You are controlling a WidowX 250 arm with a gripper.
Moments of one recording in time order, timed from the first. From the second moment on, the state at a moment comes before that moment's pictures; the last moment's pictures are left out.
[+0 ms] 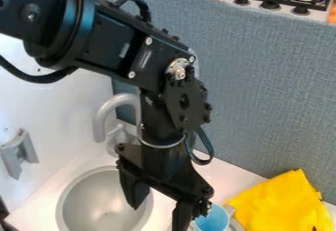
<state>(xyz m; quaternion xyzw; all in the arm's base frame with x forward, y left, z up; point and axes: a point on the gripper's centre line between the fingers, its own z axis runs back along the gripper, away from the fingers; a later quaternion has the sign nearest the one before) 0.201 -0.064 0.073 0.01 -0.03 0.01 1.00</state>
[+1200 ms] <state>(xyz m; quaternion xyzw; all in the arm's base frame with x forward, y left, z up) 0.315 -0.144 0.018 -0.03 -0.10 -0.10 0.99</state>
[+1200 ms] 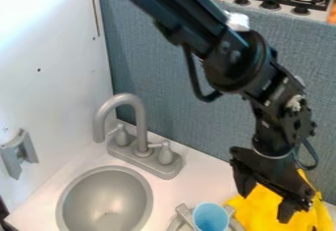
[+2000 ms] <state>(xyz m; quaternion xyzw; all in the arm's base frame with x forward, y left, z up) 0.384 -0.166 -0.079 0.00 -0.09 -0.13 0.99</state>
